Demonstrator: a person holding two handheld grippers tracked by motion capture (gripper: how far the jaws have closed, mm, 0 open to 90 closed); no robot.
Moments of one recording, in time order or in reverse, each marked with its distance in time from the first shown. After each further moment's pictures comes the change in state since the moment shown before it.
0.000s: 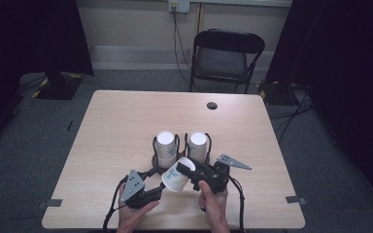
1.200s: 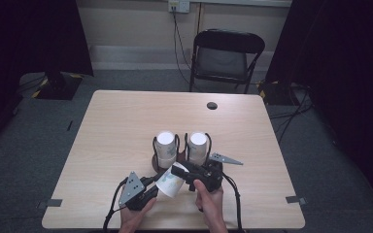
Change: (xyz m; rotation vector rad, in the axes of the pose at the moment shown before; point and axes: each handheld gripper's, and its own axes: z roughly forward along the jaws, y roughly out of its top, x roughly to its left) left arm -0.001 -0.003 -0.003 -0.056 -0.069 0.001; right arm -0.006 -0.004 0.016 0.112 0.018 0.047
